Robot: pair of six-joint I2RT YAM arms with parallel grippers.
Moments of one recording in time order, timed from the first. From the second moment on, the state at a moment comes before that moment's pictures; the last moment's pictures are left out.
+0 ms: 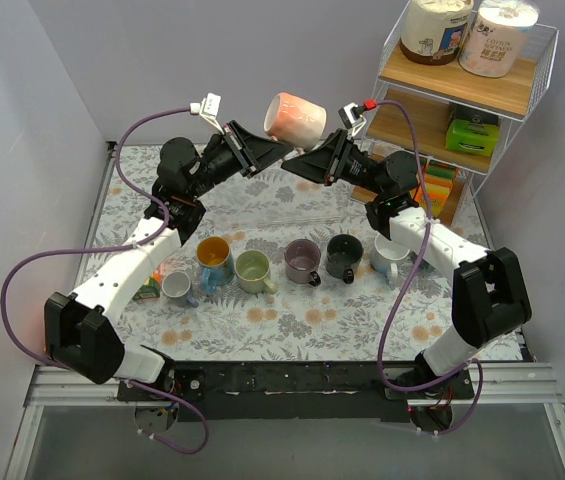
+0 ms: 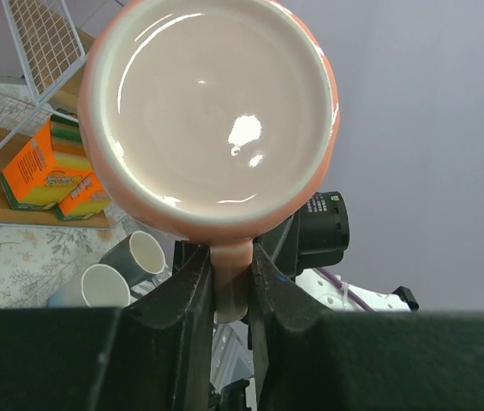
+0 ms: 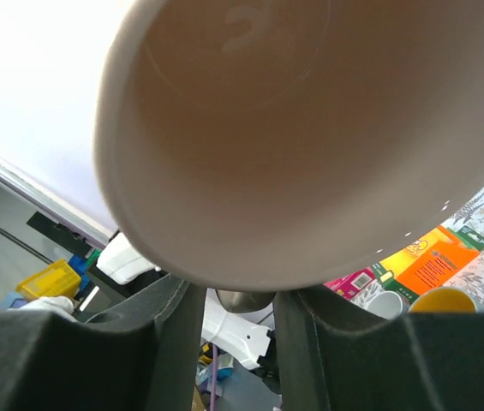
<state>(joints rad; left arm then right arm) -0.45 1.39 1.24 0.39 0.54 -1.06 0.47 1.59 1.15 0.98 -0.83 1.37</state>
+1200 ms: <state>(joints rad) -0.52 1.28 1.07 0.53 0.38 -1.00 0.49 1.57 1.11 0.96 -0.74 1.46</state>
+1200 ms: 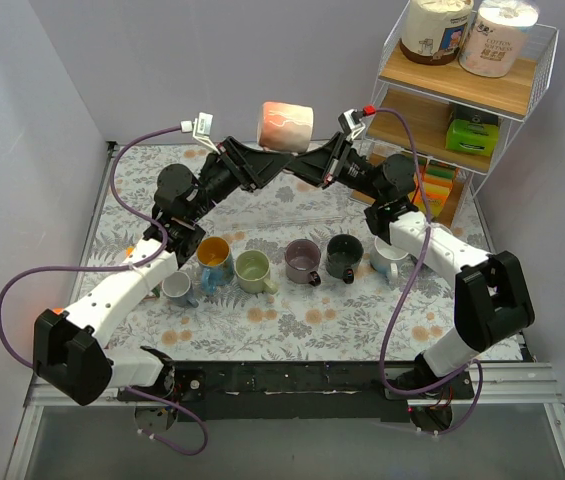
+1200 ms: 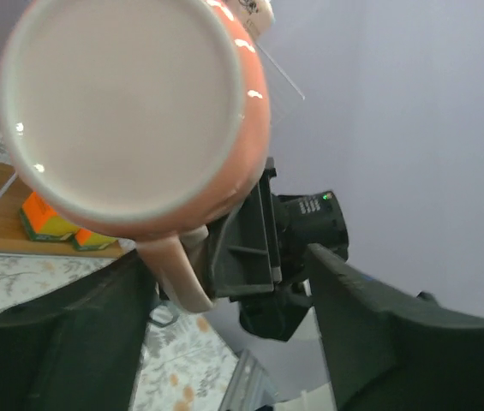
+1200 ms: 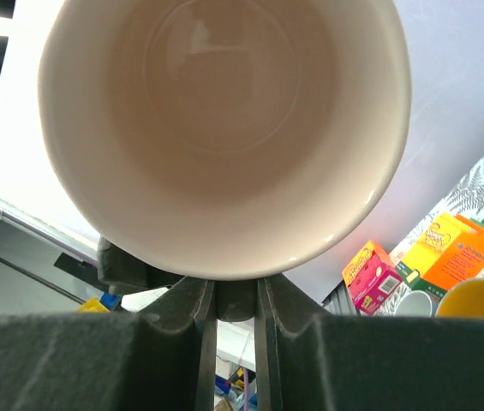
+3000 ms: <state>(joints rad) -0.54 1.06 0.99 -0.11 0.33 -0.68 -0.26 0.86 0.86 -0.92 0.35 0.52</state>
